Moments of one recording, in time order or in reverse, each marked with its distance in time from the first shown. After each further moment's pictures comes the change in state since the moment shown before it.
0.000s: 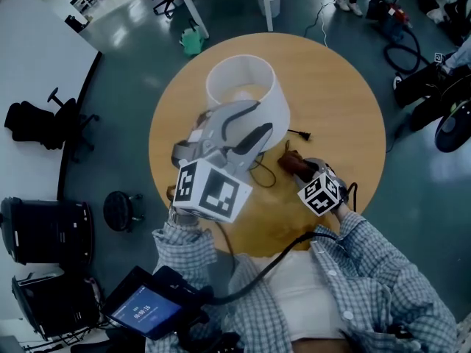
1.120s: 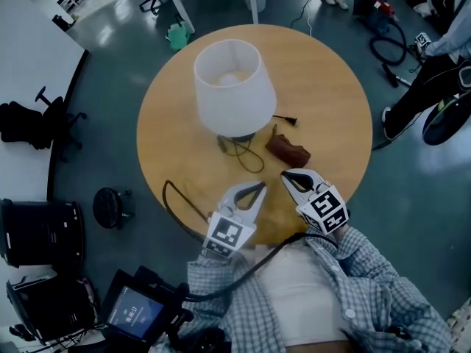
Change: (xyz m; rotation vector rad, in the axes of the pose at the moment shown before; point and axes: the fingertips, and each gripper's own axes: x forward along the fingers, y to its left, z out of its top) left arm -0.030 -0.214 -0.078 -0.727 -0.006 -0.073; right arm -0.107 0.057 0.049 0.273 -0.408 0.142
